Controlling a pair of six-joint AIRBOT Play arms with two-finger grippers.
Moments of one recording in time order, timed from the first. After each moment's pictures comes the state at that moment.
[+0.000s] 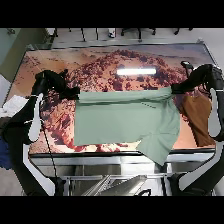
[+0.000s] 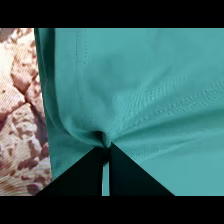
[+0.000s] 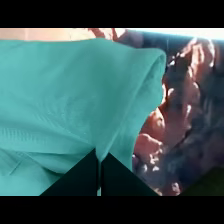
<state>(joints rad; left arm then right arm) -0.04 -1.99 1.85 -1.93 1.34 1.58 -0.26 -1.90 1.76 1.86 -1.28 -1.97</state>
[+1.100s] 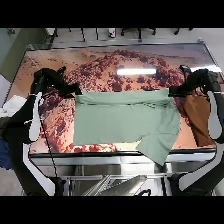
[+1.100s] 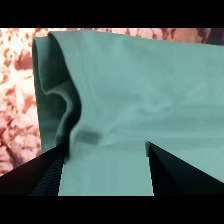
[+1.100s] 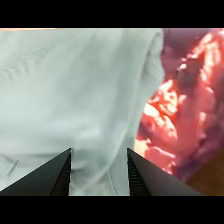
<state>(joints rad) -0.02 -2.00 1.94 -1.95 1.38 1.55 -0.25 -1.84 1.67 1.84 -1.21 -1.87</state>
